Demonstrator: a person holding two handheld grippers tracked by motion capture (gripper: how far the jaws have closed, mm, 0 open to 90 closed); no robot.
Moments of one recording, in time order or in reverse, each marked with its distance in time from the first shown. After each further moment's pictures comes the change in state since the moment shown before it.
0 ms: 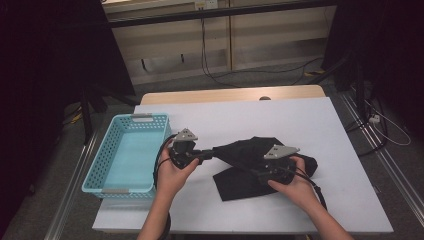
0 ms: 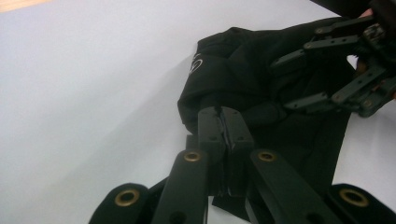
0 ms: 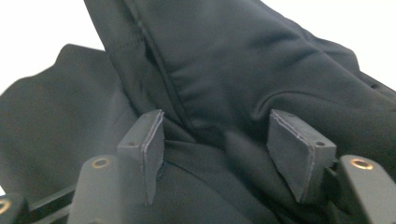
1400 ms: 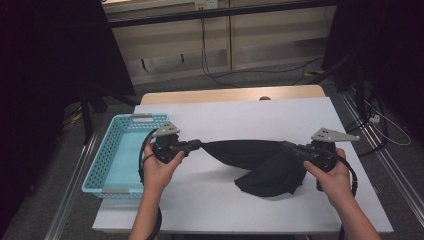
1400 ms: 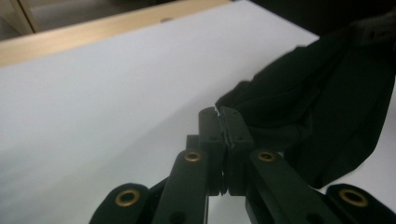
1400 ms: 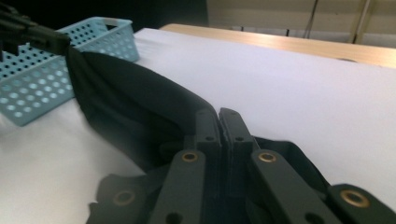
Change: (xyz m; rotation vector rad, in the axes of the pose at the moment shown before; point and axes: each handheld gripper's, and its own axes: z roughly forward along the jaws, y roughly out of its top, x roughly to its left) left arm 0.016 0.004 -0.026 -0.081 0.048 -0.006; right arm -0.054 0.005 -0.088 -0.300 0.019 0.235
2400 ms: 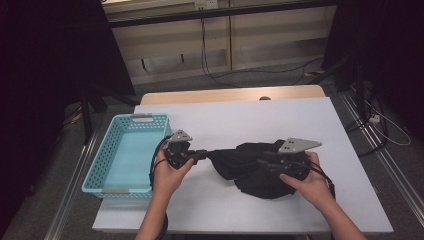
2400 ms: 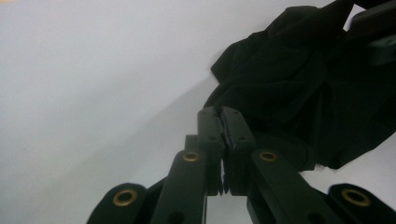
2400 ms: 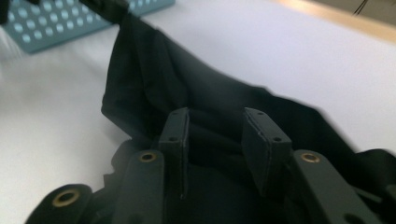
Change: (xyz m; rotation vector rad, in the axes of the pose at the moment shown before) left arm -0.004 -0.017 0.022 0.098 0.010 -0.017; right arm 0.043 -0.012 0.046 0.173 0.083 -0.212
